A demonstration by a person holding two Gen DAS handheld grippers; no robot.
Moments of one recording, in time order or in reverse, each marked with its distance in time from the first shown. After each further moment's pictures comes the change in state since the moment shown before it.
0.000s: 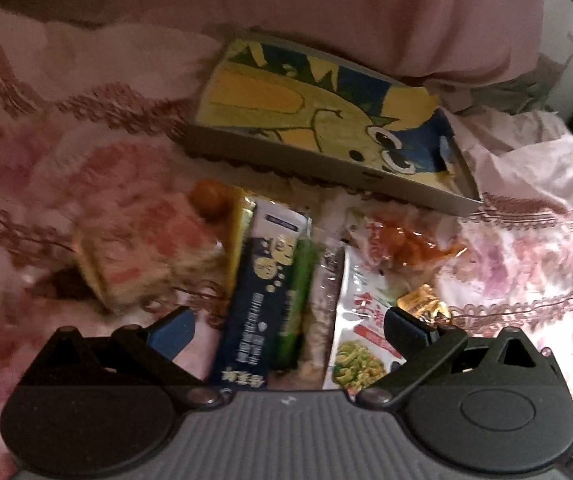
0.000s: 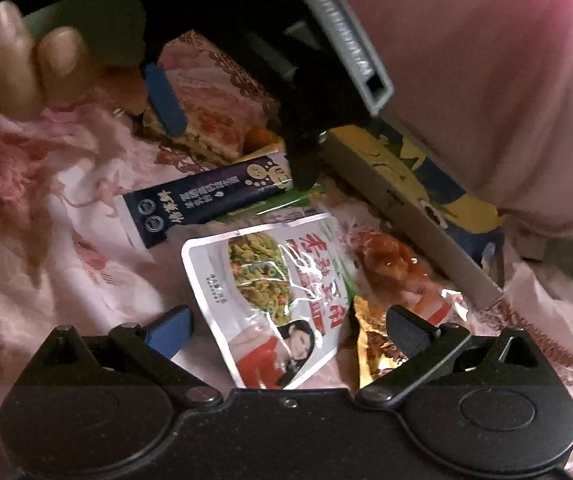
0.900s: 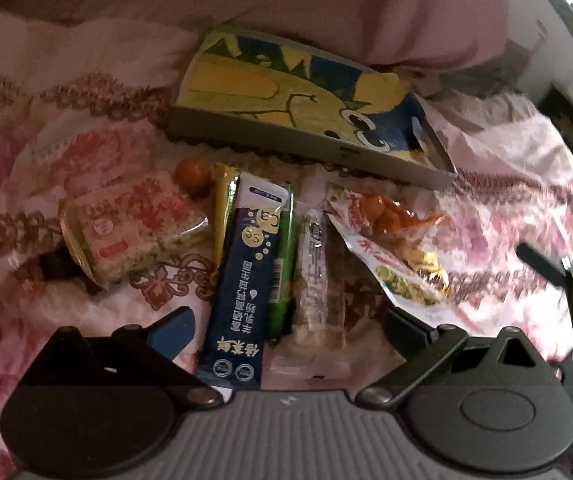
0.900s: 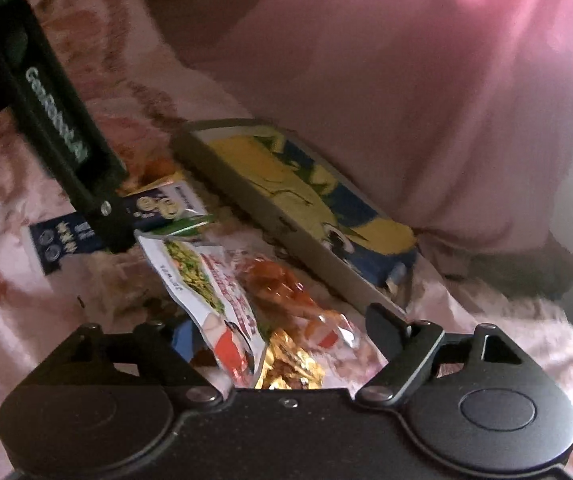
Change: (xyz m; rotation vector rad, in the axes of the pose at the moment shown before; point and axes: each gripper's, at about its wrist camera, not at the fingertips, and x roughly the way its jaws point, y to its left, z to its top) left arm -0.006 0.002 -0.023 0.092 -0.003 -0.047; right arm -0.013 -0.048 0.000 -0.001 -0.083 -0.174
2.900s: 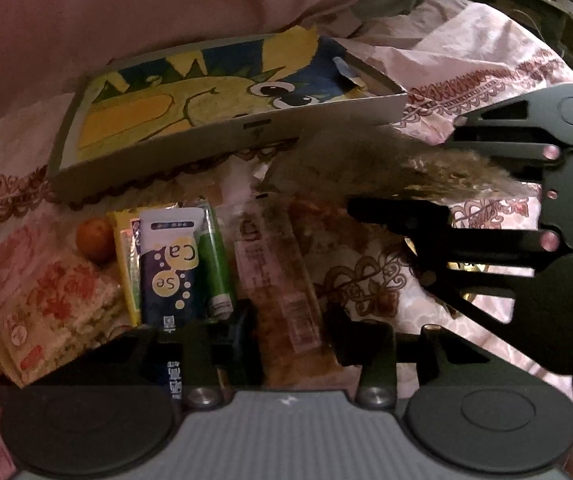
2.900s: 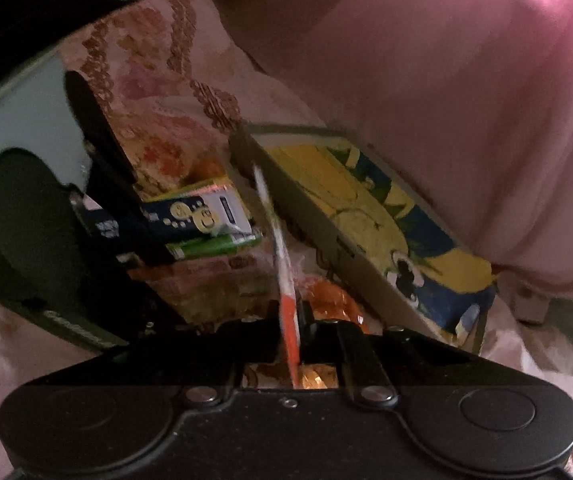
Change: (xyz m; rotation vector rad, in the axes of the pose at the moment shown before) left arm 0.063 -0.067 -0.006 0.378 0.004 0.060; right arm 0.042 -0.018 0.008 -0.079 -0.058 0.250
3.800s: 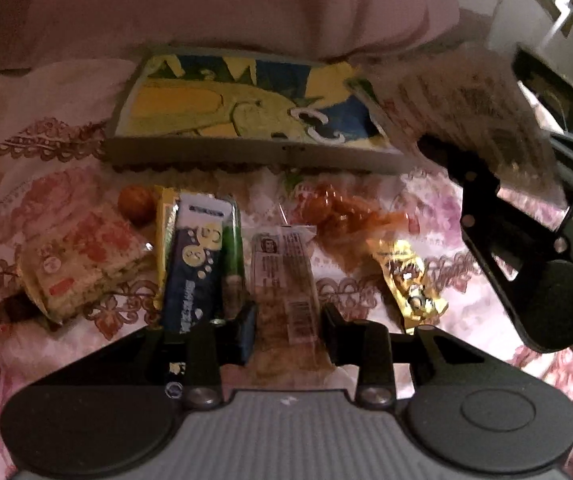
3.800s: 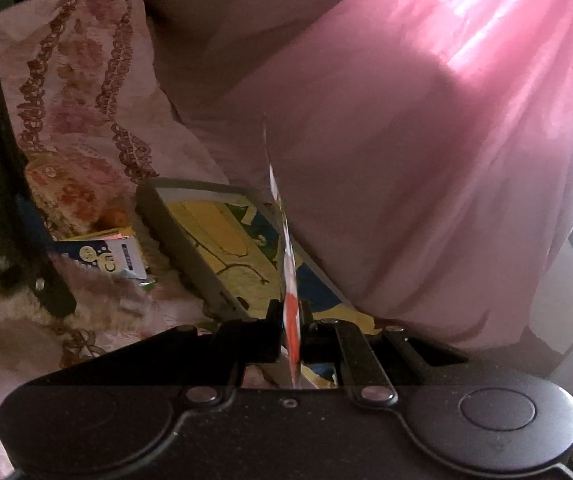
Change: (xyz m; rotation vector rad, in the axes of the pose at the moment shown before) left arm -0.055 0.012 -0.004 -0.263 -0.053 -0.044; right arm -0.034 -0.010 0.005 -0.066 -0.151 -0.329
